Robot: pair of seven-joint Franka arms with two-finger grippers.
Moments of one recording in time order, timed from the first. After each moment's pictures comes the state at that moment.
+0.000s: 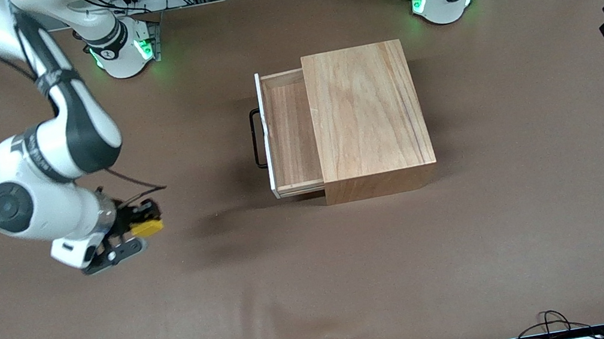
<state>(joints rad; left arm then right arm) 0.06 -0.09 -0.03 -1.55 0.00 1.47 0.00 0.21 0.39 0.07 -1.58 0.11 1.85 -0.01</state>
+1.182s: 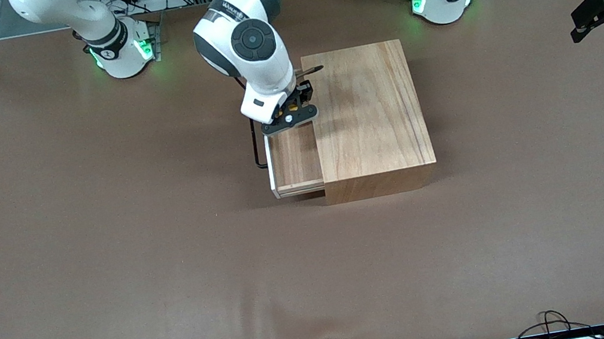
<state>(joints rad) 0.06 -0.09 -0.08 -1.58 0.00 1.47 -0.01 0.78 0.40 0.07 -1.67 0.16 2.01 0.59</state>
